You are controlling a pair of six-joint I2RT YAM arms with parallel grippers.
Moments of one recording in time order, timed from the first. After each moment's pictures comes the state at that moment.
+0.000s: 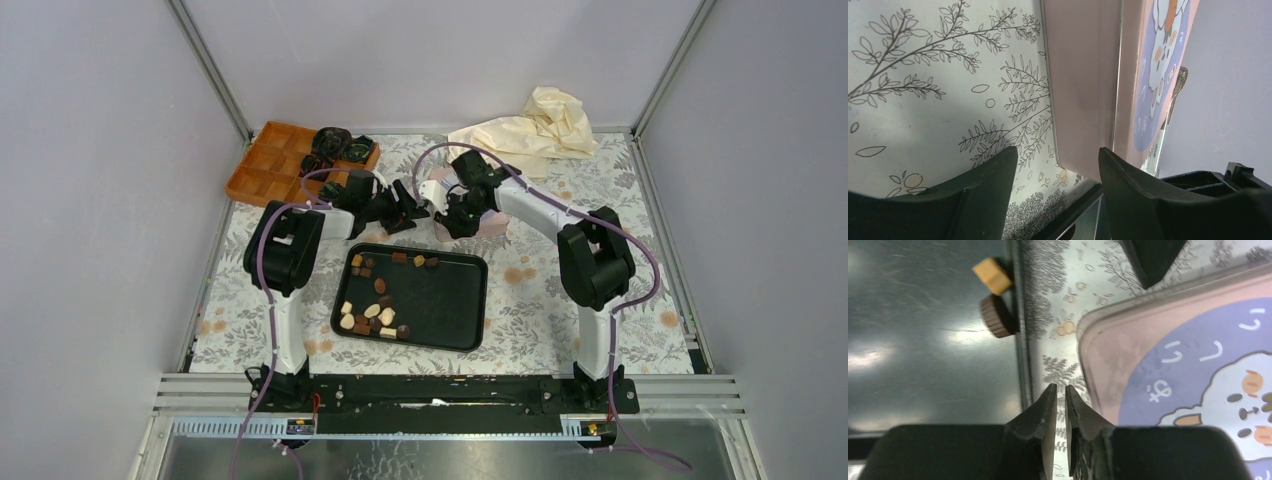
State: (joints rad) left arm -0.26 2.07 1.12 0.33 0.59 -0.86; right arm 0.56 2.00 1.55 -0.69 -0.37 -0.79
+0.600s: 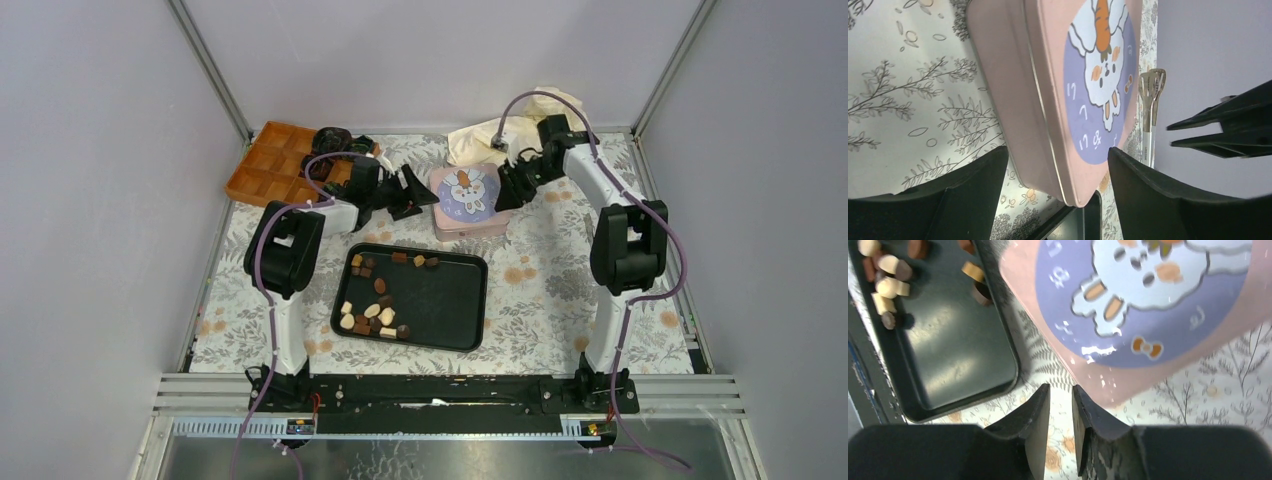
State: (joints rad) left arm -0.29 2.05 1.19 0.33 0.58 -0.84; right arm 0.18 2.03 1.76 -0.97 -0.80 -0.66
